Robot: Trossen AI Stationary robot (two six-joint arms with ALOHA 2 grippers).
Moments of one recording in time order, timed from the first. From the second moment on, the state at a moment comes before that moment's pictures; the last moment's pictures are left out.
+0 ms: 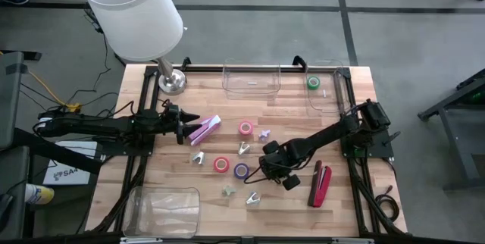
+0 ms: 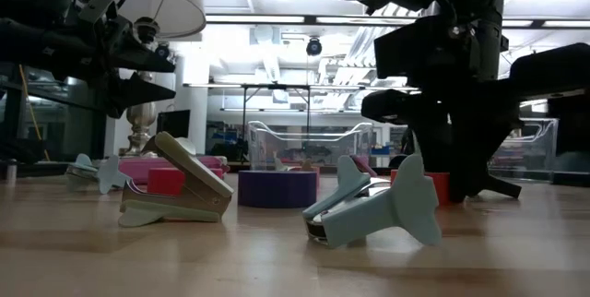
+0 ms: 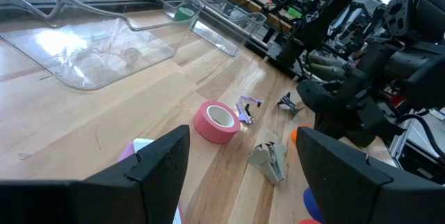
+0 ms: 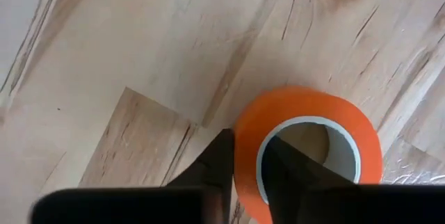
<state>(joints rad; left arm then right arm) 0.06 0.49 0.01 0.33 -0.17 -0.53 0.31 1.84 1.10 -0.57 -0.03 -0.18</state>
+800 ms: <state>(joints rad) 0.07 0.49 0.01 0.33 -0.17 -0.53 -0.07 1.40 1.10 -0.93 0.09 0.46</state>
